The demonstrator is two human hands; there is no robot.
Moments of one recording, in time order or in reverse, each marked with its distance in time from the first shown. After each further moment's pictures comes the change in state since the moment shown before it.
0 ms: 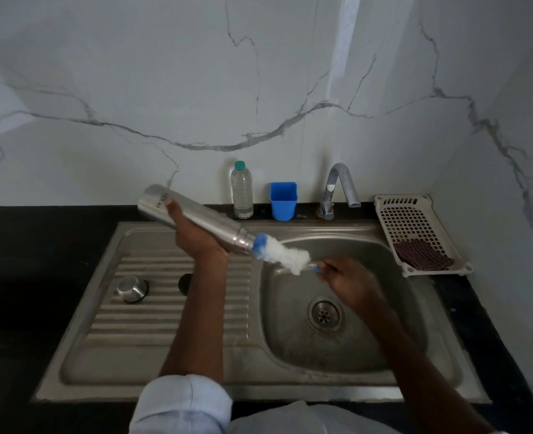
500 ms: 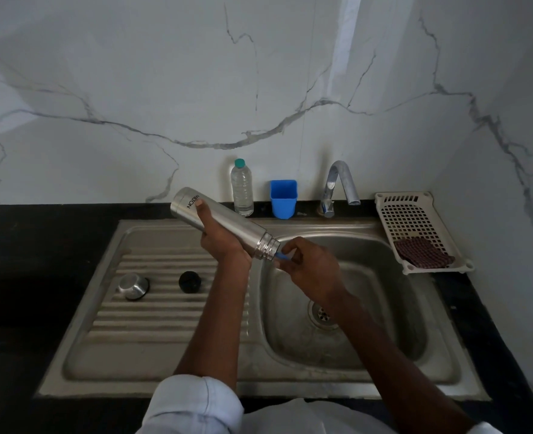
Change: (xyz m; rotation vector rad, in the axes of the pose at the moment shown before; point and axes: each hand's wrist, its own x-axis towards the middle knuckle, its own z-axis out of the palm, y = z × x) left_hand -0.018 -0.036 0.004 0.078 0.006 -0.116; right_hand 0.008 -0.054 0.029 0.013 0.148 -0.108
